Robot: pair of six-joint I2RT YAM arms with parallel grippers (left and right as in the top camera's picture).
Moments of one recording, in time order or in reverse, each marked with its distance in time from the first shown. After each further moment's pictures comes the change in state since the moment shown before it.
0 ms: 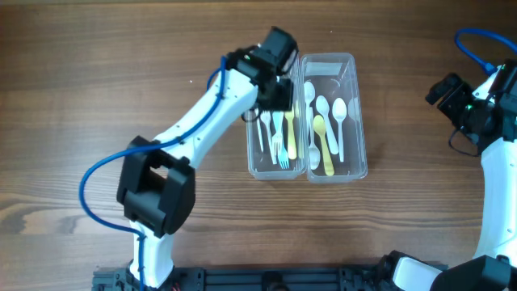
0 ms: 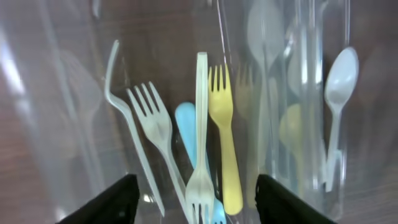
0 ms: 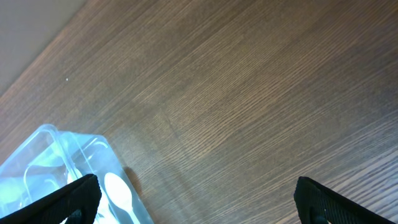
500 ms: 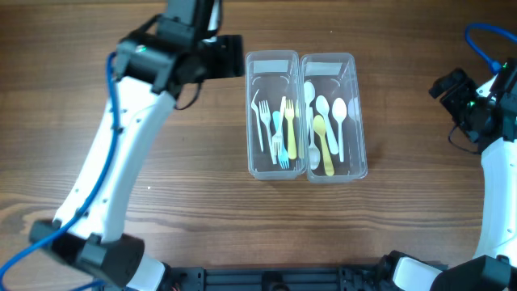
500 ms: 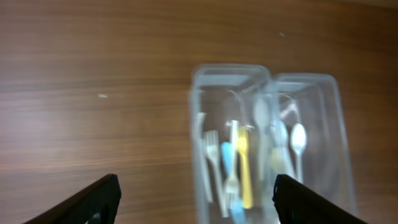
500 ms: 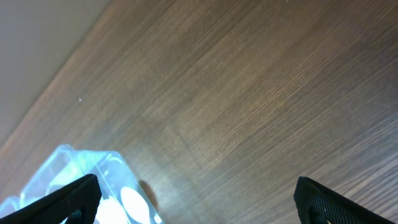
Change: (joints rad) left arm 0.204 -0.357 0.097 -0.158 -0.053 0.092; right arm 0.000 0.000 0.000 0.039 -0.002 0.114
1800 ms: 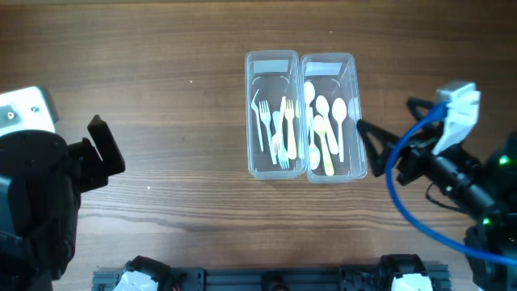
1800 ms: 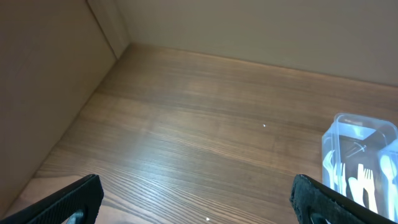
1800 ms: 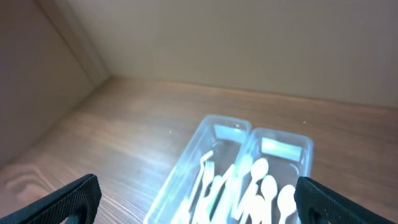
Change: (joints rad) left arm 0.021 -0.634 0.006 -0.387 -0.597 0.035; right arm 0.441 -0.584 0.085 -0.144 -0.353 -0.425
